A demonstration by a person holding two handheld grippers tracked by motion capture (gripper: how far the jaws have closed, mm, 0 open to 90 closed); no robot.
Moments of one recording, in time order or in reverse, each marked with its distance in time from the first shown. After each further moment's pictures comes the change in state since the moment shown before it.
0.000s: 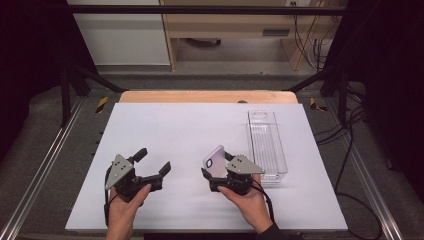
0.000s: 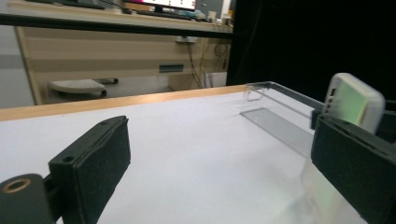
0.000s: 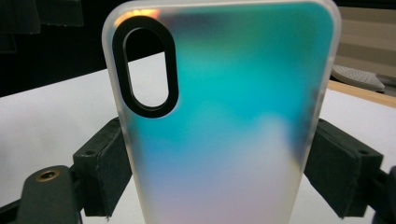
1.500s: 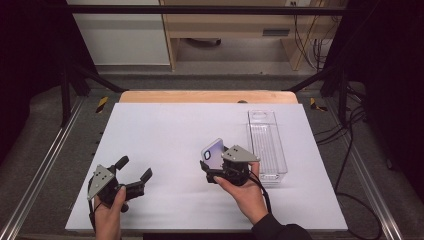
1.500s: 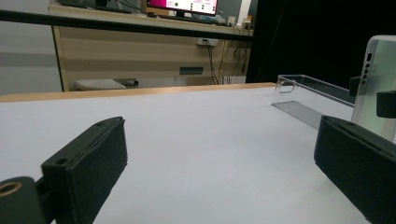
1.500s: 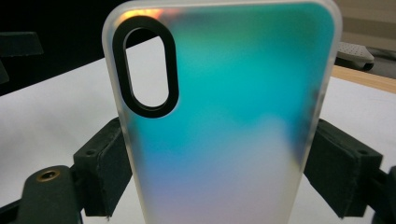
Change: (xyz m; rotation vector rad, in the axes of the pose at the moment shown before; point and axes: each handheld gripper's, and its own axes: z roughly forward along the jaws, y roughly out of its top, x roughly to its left) left arm 0.039 -0.033 -0.026 -0.033 0.057 -0.004; right arm -0.003 0.023 0.011 0.098 -0.050 0.053
